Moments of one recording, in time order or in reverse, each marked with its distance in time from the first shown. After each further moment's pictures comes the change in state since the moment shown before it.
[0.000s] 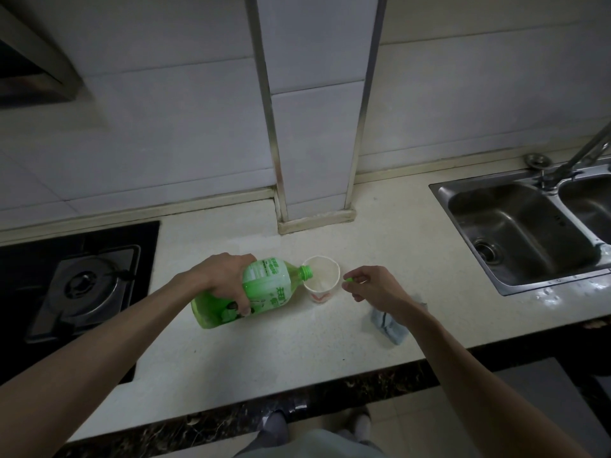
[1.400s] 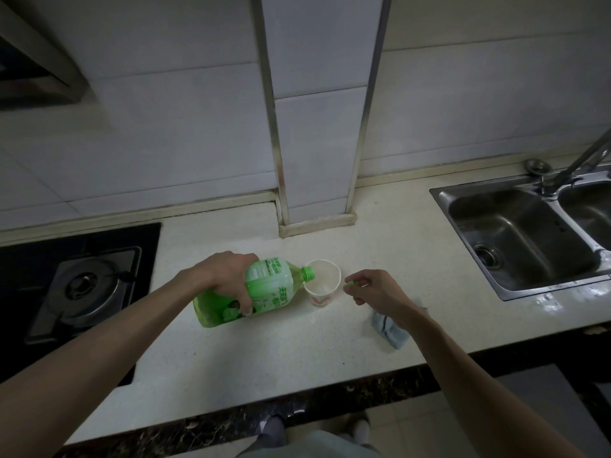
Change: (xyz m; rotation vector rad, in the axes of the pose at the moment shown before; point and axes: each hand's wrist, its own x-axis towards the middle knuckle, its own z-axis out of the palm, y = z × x) left_hand 0.002 0.001 -0.007 0.015 0.003 -0.003; right_hand -0.001 -0.002 -0.001 -0.003 -0.001 0.012
